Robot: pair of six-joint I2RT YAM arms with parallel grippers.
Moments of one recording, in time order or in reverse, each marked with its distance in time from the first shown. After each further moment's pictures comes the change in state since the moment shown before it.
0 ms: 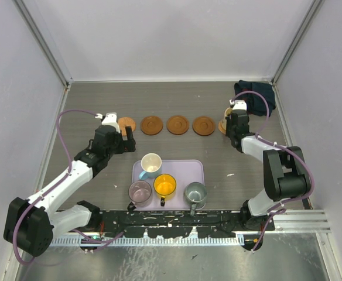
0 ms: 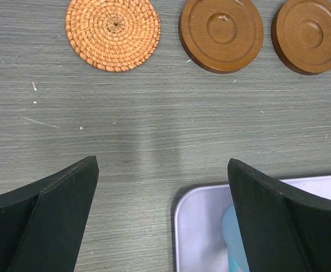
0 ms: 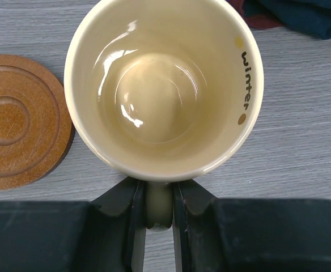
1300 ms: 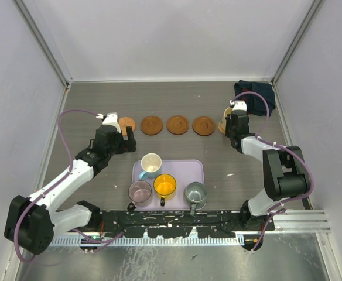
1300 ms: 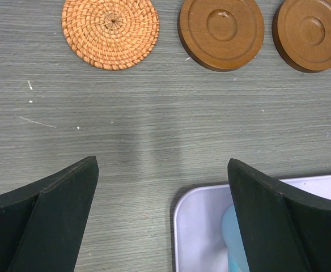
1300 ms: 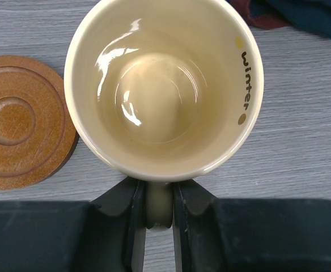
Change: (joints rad) left arm 0.000 0.016 0.000 0.008 0.007 -0.003; right arm -0.002 0.006 -0.012 0.030 -0.018 0.011
